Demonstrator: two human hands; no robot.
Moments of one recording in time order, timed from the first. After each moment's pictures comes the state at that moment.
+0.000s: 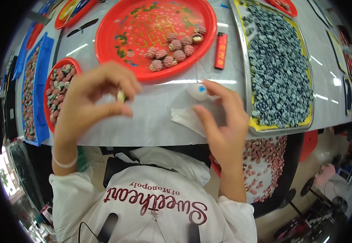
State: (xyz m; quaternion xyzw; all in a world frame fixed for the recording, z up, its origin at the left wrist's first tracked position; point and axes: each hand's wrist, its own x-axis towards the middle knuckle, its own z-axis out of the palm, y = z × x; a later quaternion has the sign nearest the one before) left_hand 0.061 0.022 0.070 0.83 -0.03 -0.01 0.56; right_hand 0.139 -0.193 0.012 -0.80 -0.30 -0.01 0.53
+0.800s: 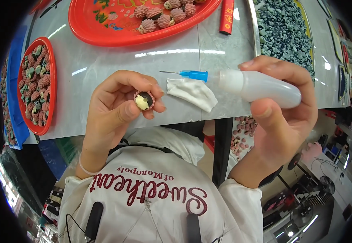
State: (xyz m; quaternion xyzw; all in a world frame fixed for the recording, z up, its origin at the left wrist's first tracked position) left_hand 0.030 -0.034 0.002 0.41 0.08 0.02 0.91; right_hand 0.152 -0.213 0.052 -0.69 -0.30 0.05 0.66
